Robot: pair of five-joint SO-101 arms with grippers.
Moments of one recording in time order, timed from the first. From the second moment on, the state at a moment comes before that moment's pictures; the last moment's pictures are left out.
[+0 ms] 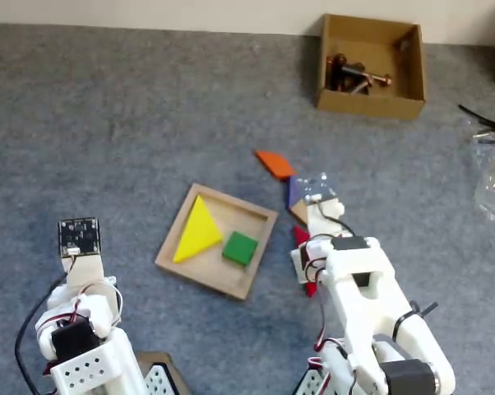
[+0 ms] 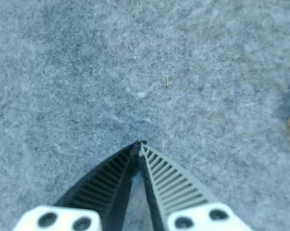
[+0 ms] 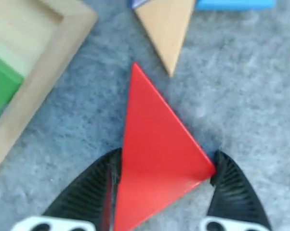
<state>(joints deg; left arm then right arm) -31.4 -104.0 96.0 76.1 -10.9 -10.5 -24.5 66.3 41.1 15.7</state>
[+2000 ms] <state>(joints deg) -31.4 -104.0 96.0 76.1 -10.9 -18.9 -23.6 49.3 61.5 23.9</state>
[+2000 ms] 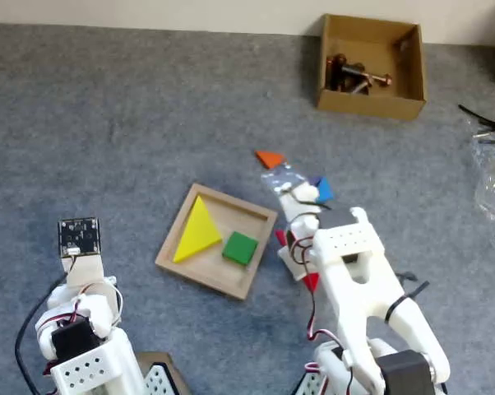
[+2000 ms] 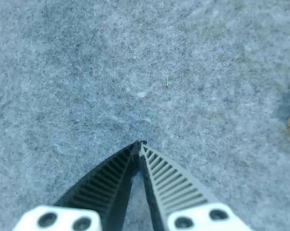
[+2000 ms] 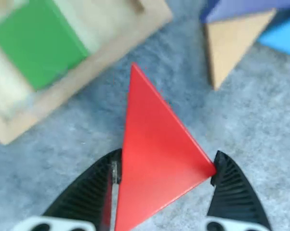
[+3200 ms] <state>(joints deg) -31.4 -104.0 96.0 76.1 -10.9 -49.6 -23.5 46.3 52.4 23.9</state>
